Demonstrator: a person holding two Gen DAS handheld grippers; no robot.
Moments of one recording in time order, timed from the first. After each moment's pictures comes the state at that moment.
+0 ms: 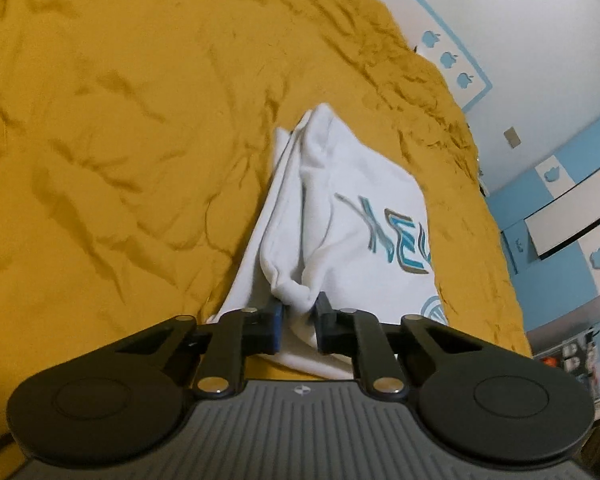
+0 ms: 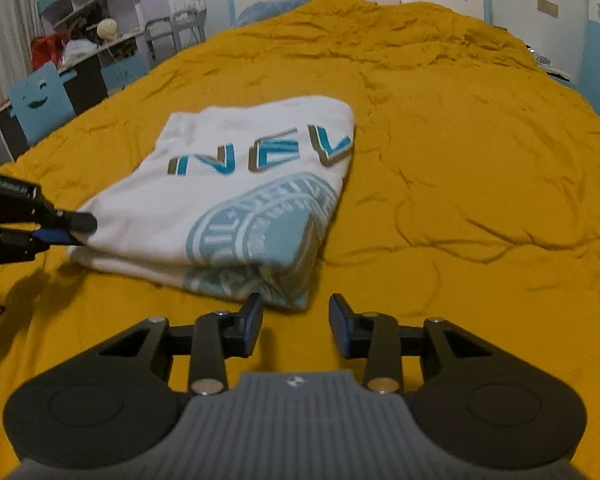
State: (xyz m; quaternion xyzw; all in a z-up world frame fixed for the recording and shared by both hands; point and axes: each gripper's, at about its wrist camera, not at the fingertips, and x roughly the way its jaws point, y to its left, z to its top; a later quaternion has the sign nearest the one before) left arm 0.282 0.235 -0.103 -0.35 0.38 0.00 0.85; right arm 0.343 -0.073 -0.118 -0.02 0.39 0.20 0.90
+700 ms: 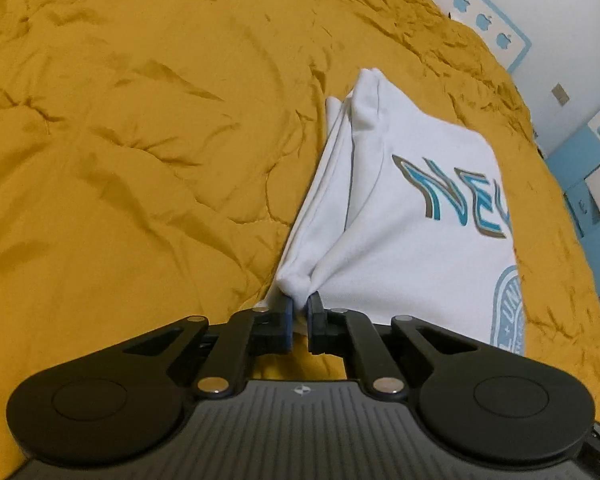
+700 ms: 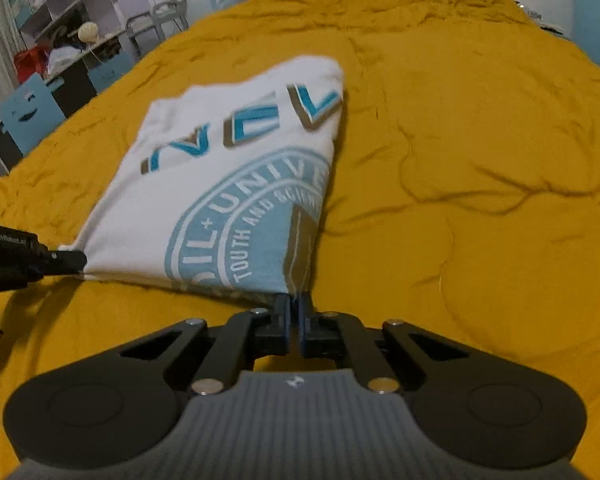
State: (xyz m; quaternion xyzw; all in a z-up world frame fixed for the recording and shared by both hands) left arm 0.276 0.225 -0.123 -0.26 0.44 0.06 0.86; right arm 0.352 -0.077 -0.141 0.02 0.44 0.19 0.88
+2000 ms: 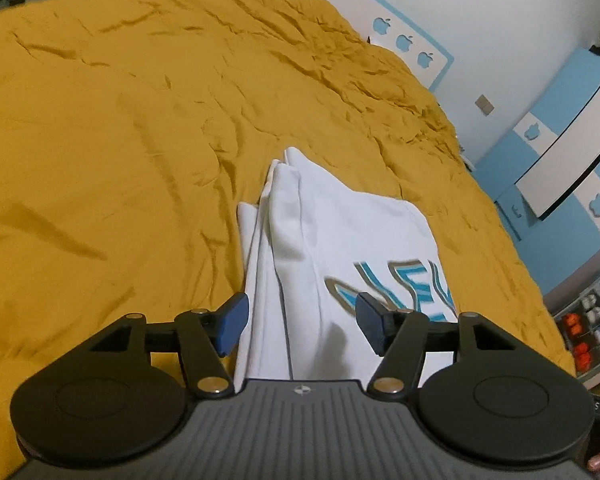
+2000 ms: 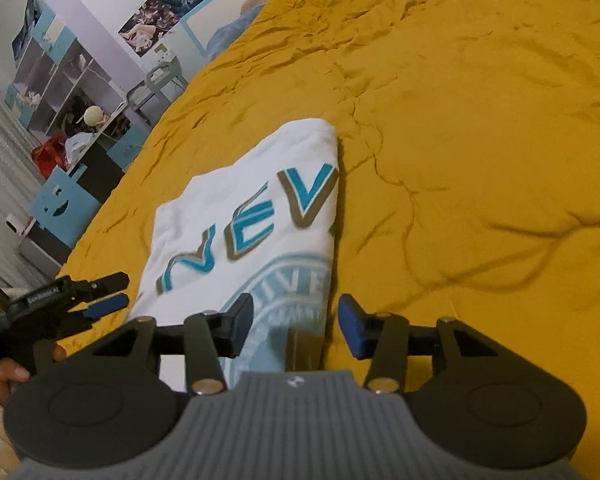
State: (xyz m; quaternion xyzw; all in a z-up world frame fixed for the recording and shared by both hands) left arm 0.368 0.255 -0.107 -0.27 0.37 -0.06 0.89; right arm 0.438 -0.113 -0.119 0.20 0.43 0.21 0.86
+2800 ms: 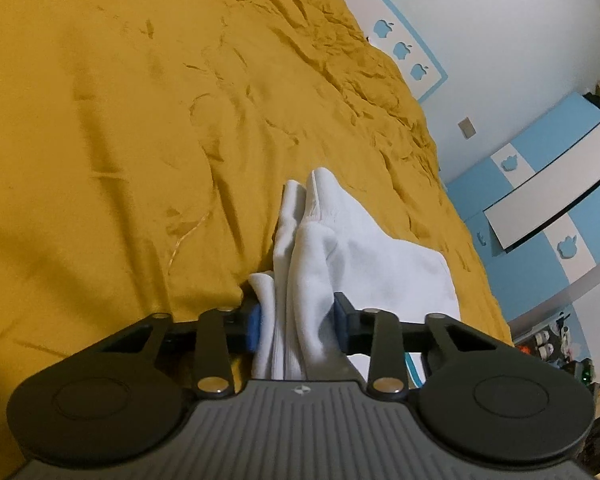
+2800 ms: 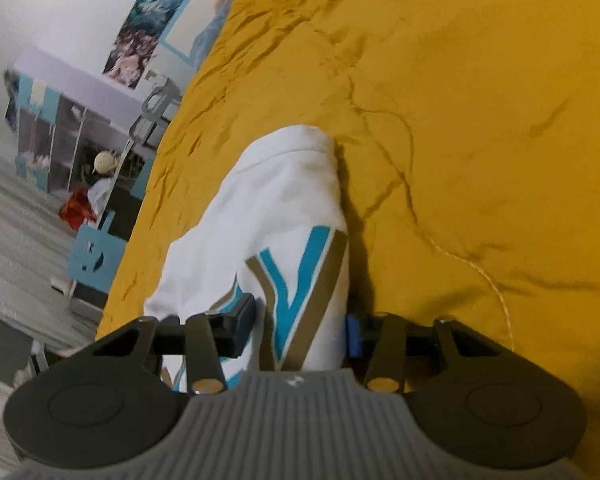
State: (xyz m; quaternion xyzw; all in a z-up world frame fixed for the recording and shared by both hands) left arm 0.451 0.293 -0.176 -0.36 0.36 -0.11 0.86; right arm 0.587 -0.083 -0.202 0.33 0.46 0.23 0.79
